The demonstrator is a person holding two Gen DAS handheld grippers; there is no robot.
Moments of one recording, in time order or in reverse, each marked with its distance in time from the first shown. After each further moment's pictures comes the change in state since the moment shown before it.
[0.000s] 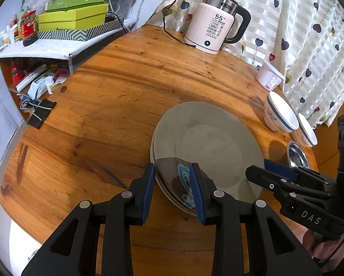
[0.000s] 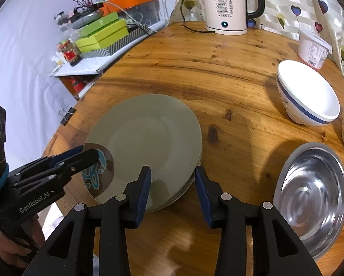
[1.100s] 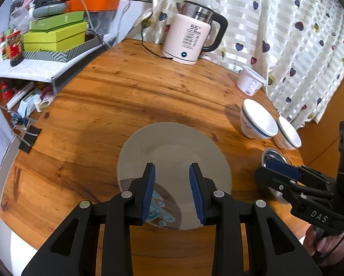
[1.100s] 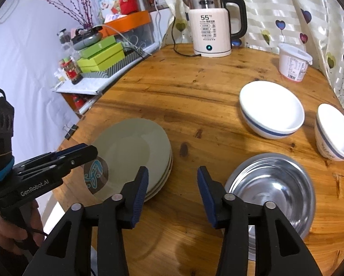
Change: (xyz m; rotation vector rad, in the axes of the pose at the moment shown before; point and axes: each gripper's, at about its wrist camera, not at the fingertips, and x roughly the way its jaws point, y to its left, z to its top) left arm -0.017 -0.039 0.017 0.073 -0.049 -0.063; right arm -0.058 -0.028 -0.004 0.000 -0.122 -0.010
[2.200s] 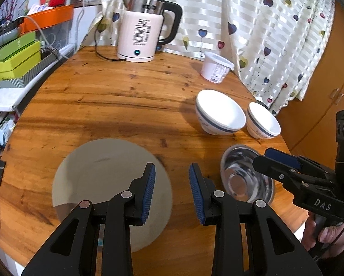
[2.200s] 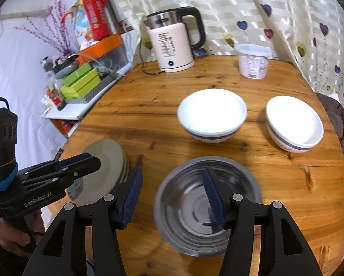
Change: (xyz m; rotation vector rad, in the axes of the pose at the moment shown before) left arm 0.025 -0.080 0.020 0.154 0.042 -0.090; right arm -0.043 -0.074 -0.006 0.132 -0.086 -0.053
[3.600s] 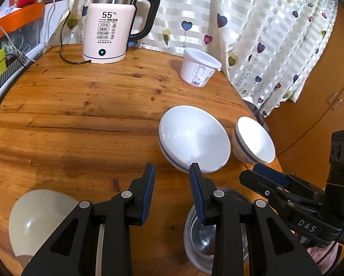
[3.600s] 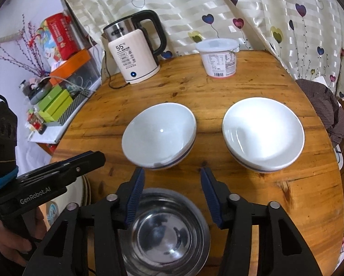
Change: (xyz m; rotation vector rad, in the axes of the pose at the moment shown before) left arm 0.075 -0.045 0.064 -0.006 0.055 -0.083; right arm 0.020 -0.071 0.033 0.132 -0.007 -0.054
